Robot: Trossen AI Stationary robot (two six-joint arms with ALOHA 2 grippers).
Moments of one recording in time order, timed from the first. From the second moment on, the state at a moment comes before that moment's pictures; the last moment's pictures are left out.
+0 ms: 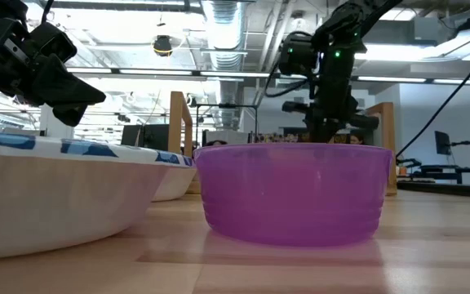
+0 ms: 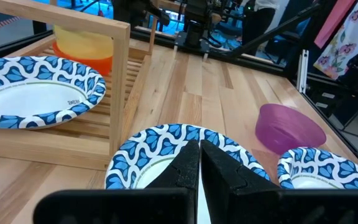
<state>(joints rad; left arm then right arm) -0.01 0.14 0.02 0.00 -0.06 -0.25 -0.36 1.68 1.13 -0.72 0.27 1.96</state>
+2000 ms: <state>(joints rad) -0.01 0.14 0.02 0.00 -0.06 -0.25 -0.36 1.61 1.13 -0.66 0.30 1.56</state>
